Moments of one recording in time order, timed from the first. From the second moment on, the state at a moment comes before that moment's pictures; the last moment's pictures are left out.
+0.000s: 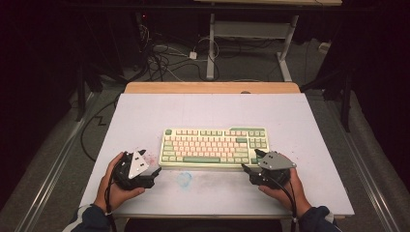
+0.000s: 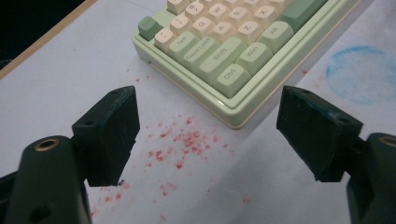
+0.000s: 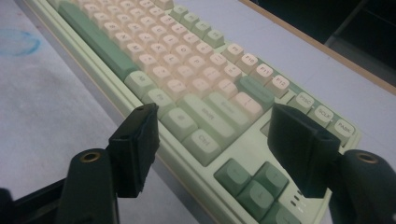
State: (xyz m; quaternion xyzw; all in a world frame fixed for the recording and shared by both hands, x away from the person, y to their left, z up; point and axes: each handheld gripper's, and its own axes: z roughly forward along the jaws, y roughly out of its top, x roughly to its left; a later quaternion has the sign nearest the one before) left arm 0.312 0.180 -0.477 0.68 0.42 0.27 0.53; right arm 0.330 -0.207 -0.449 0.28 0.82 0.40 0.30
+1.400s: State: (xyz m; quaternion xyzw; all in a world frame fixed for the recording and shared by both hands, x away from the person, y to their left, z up) left arm 0.307 0.180 -0.488 0.70 0.43 0.25 0.51; right arm 0.426 -0.117 -0.449 0.27 0.88 0.33 0.21
